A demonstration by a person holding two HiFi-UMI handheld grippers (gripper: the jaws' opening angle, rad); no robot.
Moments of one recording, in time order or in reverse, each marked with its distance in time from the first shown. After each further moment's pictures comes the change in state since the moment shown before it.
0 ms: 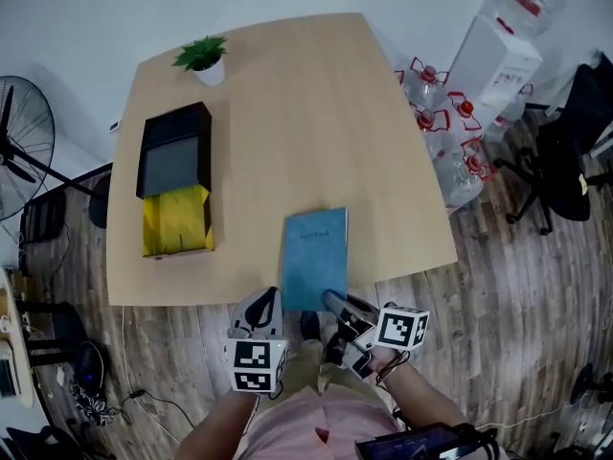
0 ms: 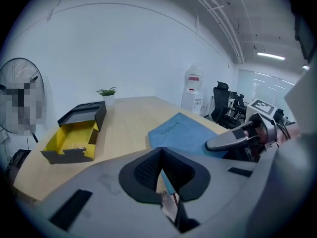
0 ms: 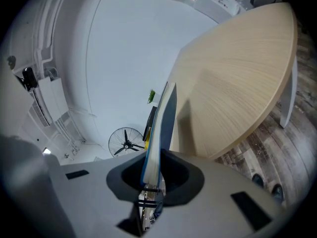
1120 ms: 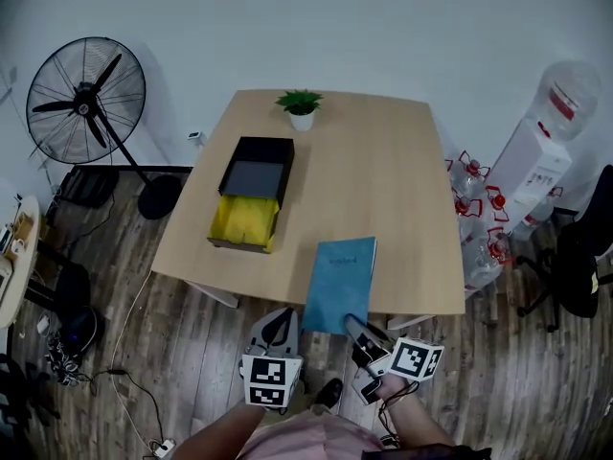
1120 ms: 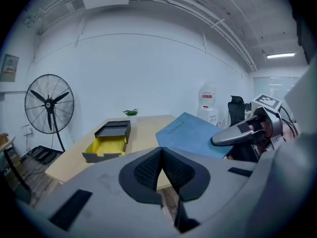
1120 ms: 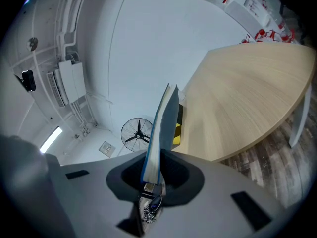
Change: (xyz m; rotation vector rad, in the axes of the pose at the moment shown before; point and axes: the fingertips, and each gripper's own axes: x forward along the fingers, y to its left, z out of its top) left arm -0.109 0.001 0.020 -0.055 -0.214 0.227; right arm -0.027 0.096 -0.019 -0.223 0.059 0.095
